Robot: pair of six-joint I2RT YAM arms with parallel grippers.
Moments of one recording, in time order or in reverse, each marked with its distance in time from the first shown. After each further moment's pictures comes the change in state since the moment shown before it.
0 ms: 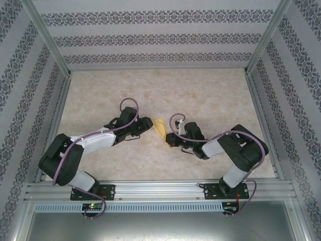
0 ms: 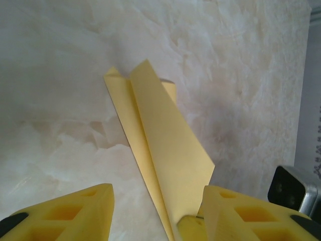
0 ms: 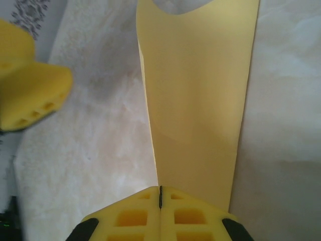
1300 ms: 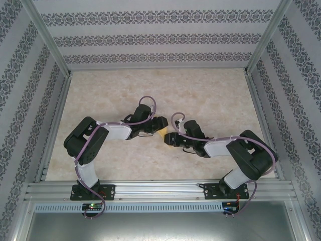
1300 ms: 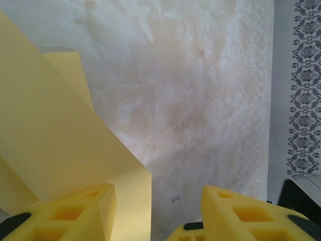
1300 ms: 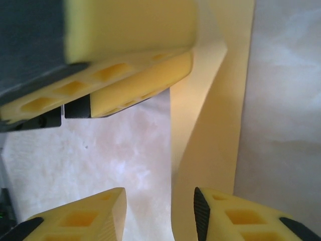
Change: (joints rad) left arm -0.054 0.317 0.160 0.235 0.185 0.043; right arm 0.040 -0.146 0.047 -0.295 0.078 -0.101
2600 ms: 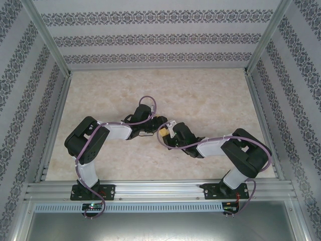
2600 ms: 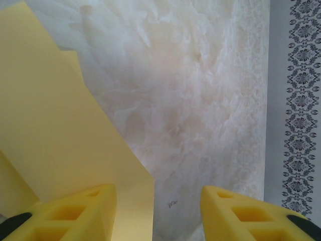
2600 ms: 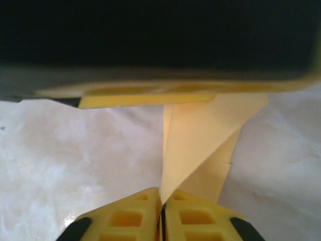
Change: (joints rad) left arm 0.000 0.011 0.000 0.026 0.000 -0.012; right arm 0.119 0.064 0.076 -0.067 0.294 -0.368
